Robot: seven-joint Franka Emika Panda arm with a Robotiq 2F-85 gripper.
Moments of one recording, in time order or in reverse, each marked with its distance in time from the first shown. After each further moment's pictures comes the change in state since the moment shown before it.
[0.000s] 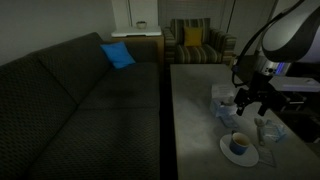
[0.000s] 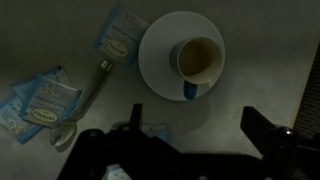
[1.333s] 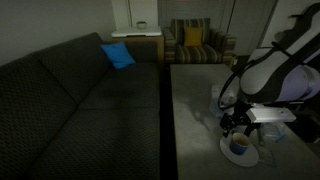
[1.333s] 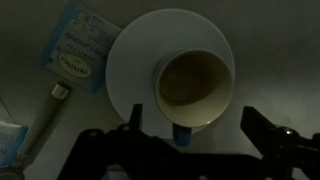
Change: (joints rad) arm 0.099 0.262 -0.021 0.217 -0.001 0.042 0.085
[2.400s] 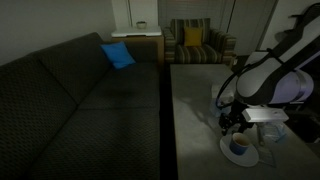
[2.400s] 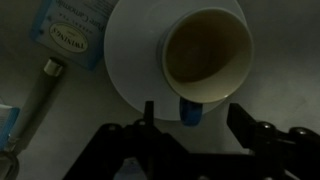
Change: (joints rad) arm 0.001 0.071 -0.009 0.106 -0.002 0.014 0.000
